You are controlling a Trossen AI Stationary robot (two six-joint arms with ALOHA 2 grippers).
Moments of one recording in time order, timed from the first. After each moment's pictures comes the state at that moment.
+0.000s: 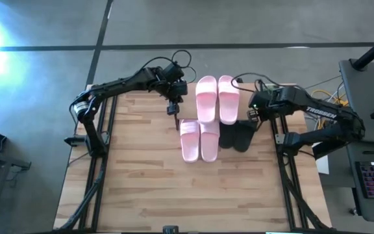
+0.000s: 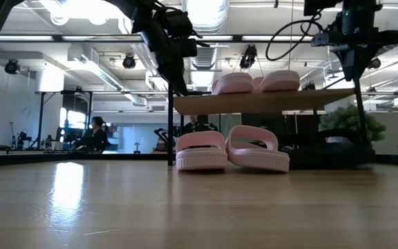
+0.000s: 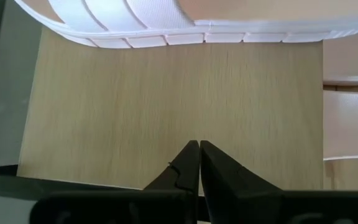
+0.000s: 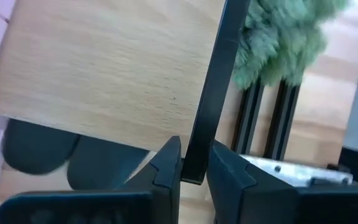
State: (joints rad) left arm 0.51 1.77 1.63 -0.86 0.15 0.43; right arm -0.35 1.13 1.15 -1.50 0.30 0.96
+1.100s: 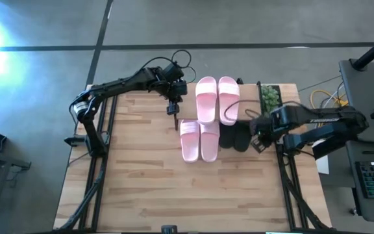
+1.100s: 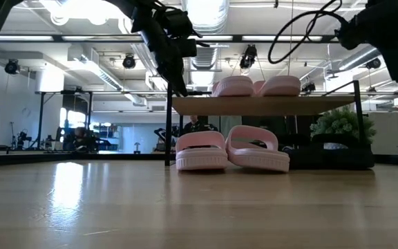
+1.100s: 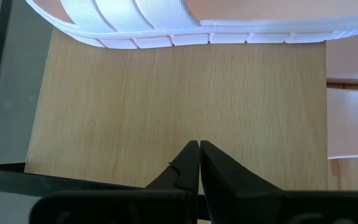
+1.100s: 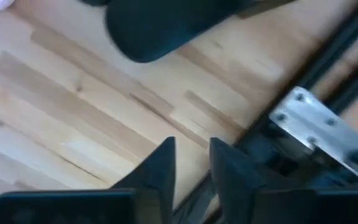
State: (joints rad) left arm 0.51 1.76 1.63 -0.87 0.12 0.43; right arm 0.03 1.07 1.02 -1.50 -0.01 0.96
